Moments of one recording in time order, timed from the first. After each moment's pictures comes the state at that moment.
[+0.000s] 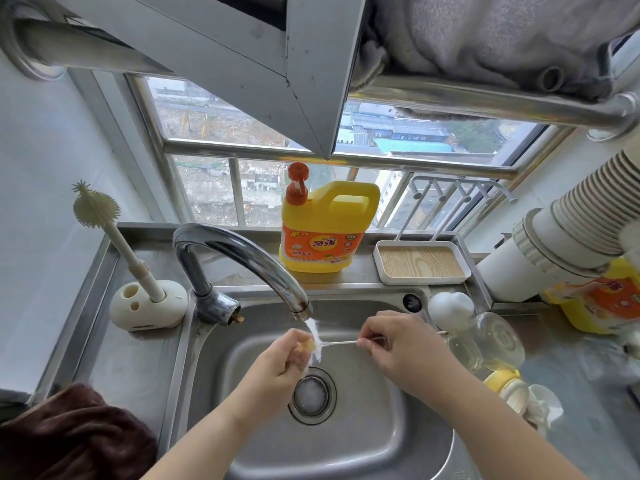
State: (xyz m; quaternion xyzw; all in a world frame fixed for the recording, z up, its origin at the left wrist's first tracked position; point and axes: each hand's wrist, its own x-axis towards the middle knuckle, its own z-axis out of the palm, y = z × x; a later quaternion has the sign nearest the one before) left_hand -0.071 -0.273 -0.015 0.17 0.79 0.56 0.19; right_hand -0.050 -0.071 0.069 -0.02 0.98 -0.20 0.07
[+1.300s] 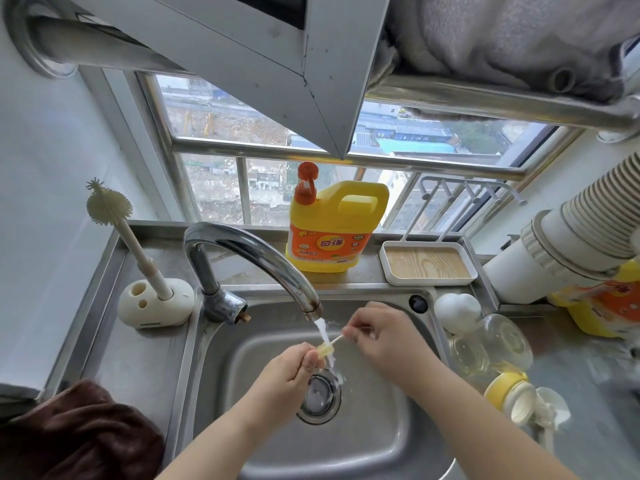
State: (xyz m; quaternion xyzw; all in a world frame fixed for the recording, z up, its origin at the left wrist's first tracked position) left_hand -0.069 -0.269 -0.019 0.17 0.83 0.49 0.21; right_hand -0.064 -0.096 0.046 -0.01 0.95 -0.30 0.06
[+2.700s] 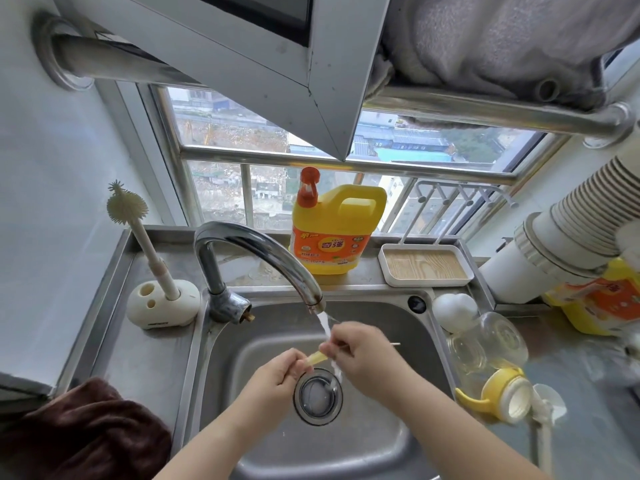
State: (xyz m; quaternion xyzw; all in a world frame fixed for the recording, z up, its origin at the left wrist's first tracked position) left_hand -0.055 -0.289 -0.015 0.11 0.82 0.51 0.23; right_hand -0.055 -0.115 0.036 -0.01 0.95 -0.30 0.11
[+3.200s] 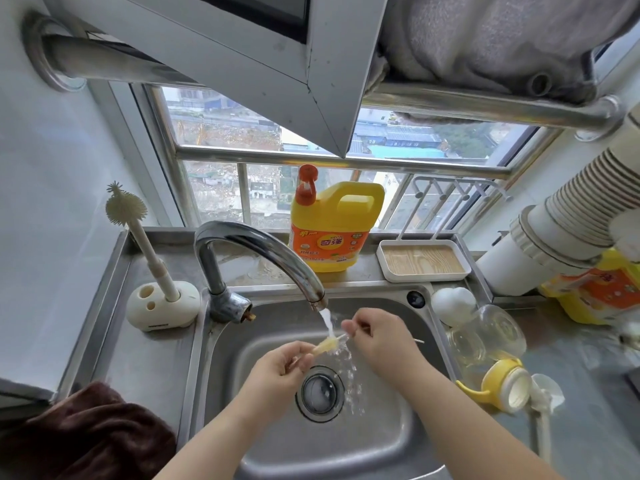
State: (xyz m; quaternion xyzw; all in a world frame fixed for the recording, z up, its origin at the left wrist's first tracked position) left_hand -0.060 -0.289 -0.013 0.07 0.78 0.58 0.24; right_hand -0.055 -0.110 0.036 0.06 0.94 -0.32 0.07
